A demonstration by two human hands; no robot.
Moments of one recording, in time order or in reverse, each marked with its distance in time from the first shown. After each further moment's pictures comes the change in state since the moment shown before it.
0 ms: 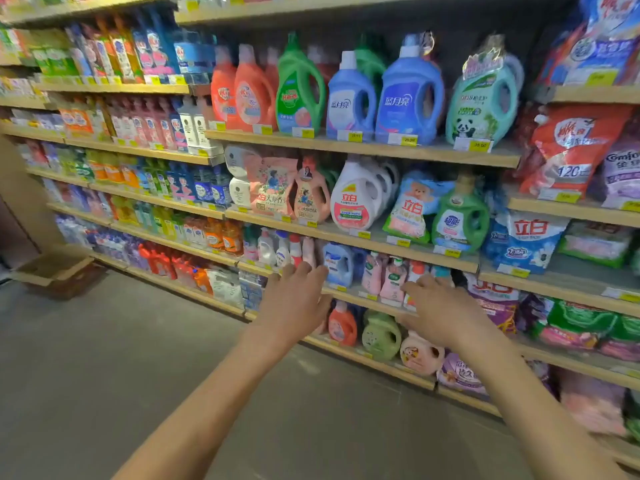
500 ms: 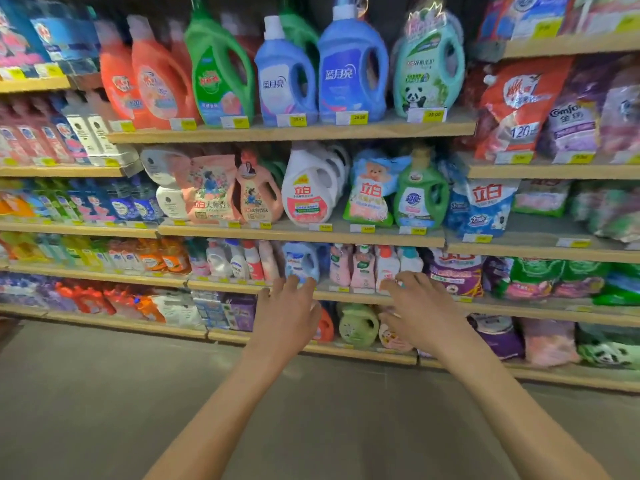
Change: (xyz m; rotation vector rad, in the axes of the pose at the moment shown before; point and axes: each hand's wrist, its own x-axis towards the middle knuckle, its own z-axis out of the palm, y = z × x) left_hand 0.099 -0.021 0.080 -0.016 -0.061 0.155; right_hand 0.078 -0.003 0.047 0.072 0.104 0.153
